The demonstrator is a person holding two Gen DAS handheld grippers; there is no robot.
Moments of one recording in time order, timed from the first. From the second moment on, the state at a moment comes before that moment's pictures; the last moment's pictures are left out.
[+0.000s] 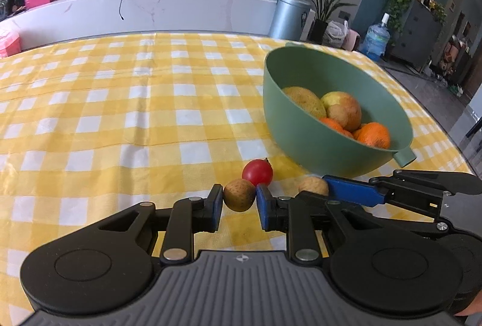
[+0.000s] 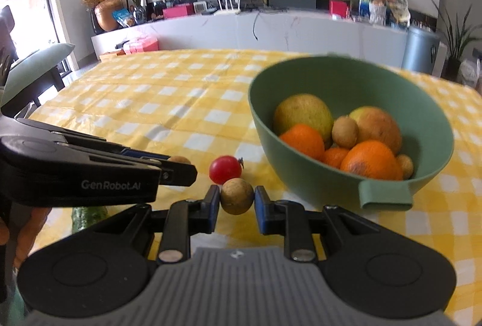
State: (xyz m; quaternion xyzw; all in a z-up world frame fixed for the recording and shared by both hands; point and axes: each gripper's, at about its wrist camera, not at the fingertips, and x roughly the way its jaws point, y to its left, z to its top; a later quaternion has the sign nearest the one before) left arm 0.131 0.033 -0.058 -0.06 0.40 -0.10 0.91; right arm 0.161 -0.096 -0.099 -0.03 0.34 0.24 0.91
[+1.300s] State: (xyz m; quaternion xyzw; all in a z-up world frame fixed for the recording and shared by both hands) left arm 0.198 -0.053 -0.002 0.01 0.35 -0.15 0.92; right arm 0.219 -0.177 -0.036 0.00 0.25 0.16 0.96
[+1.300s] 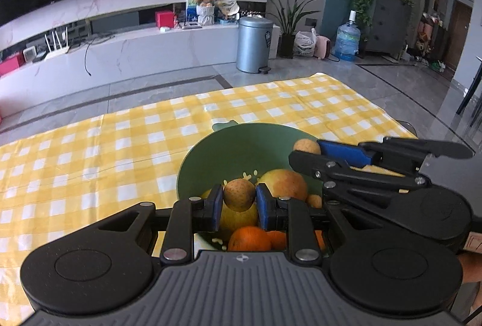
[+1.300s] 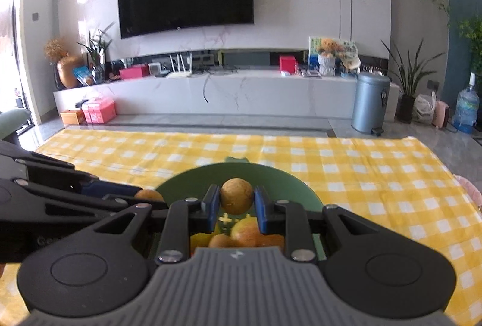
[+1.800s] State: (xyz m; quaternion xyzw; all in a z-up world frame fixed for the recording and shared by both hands) left arm 0.235 -0.066 -0.017 0.08 0.38 -0.13 0.91; right arm 0.275 -0.175 -0.066 -0.02 0.29 0.15 0.94
